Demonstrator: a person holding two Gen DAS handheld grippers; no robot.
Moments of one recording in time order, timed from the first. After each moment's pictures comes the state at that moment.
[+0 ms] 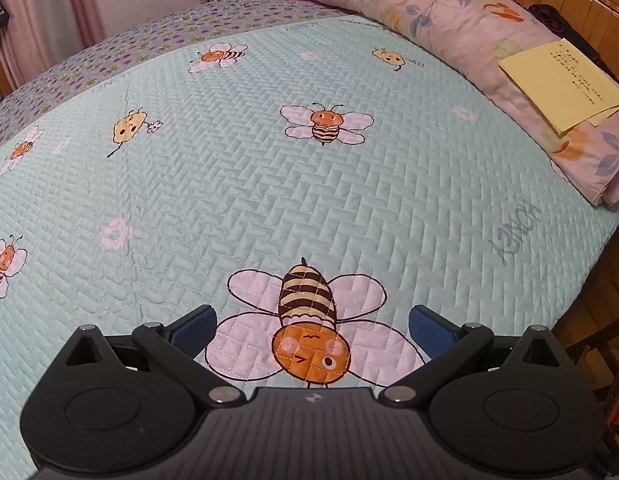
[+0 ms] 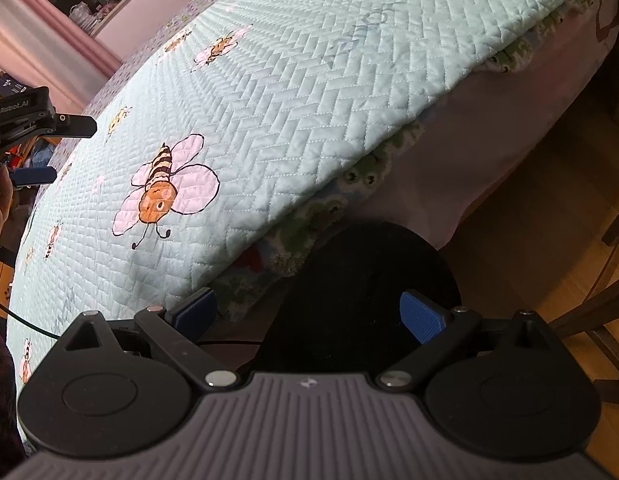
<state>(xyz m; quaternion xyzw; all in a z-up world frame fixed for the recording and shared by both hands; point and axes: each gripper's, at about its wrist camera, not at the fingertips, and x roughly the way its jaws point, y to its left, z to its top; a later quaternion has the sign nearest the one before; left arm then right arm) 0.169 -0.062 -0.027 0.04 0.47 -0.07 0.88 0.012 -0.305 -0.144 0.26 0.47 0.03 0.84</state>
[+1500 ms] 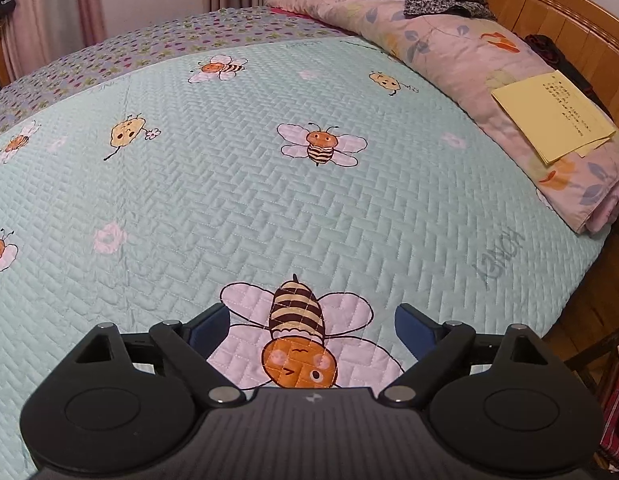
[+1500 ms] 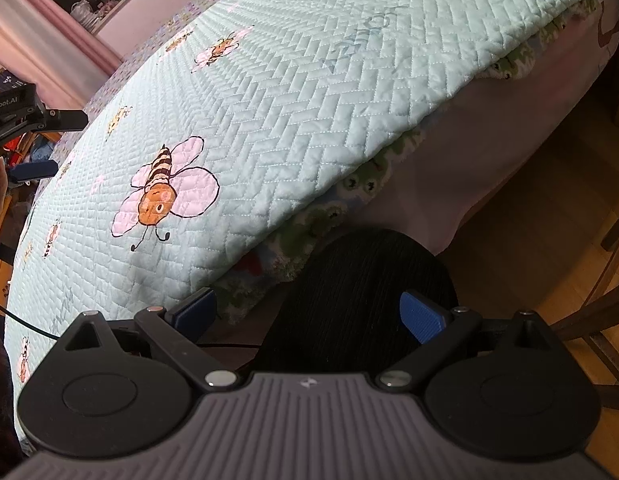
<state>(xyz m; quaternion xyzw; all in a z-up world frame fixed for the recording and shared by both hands) 0.166 -0.052 -0.019 0.00 0.45 -0.09 0.89 0.012 -0.303 -0.143 0.26 0.47 0.03 0.84</state>
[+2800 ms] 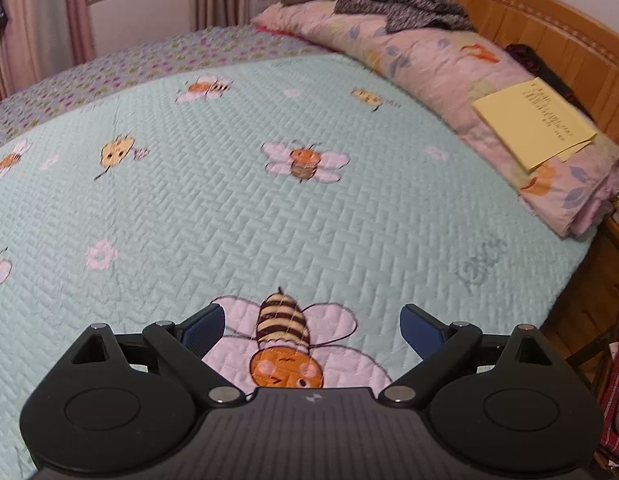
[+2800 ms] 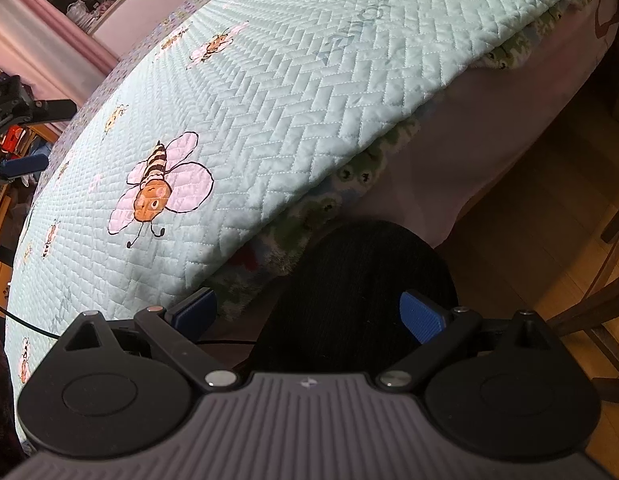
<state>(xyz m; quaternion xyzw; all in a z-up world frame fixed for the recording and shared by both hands) 0.151 -0.059 -0.011 0.00 0.41 -0.11 0.90 0.011 -0.306 -0.148 0.26 0.48 0.03 0.84</state>
